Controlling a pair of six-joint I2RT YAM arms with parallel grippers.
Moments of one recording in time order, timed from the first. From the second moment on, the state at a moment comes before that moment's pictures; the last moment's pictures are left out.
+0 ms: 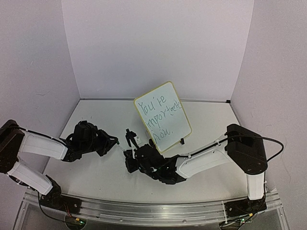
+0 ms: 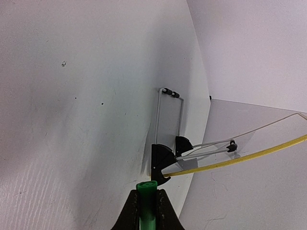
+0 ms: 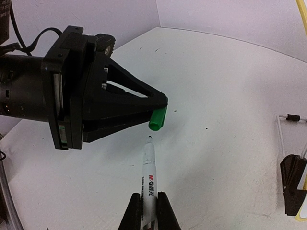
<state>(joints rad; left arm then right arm) -0.62 1.39 0.46 0.45 0.12 -1.42 1.28 2.08 1.20 0.49 0.47 0.37</state>
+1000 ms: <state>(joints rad) -0.64 1.39 0.46 0.45 0.12 -1.44 1.28 2.10 1.22 0.49 0.50 0.36</state>
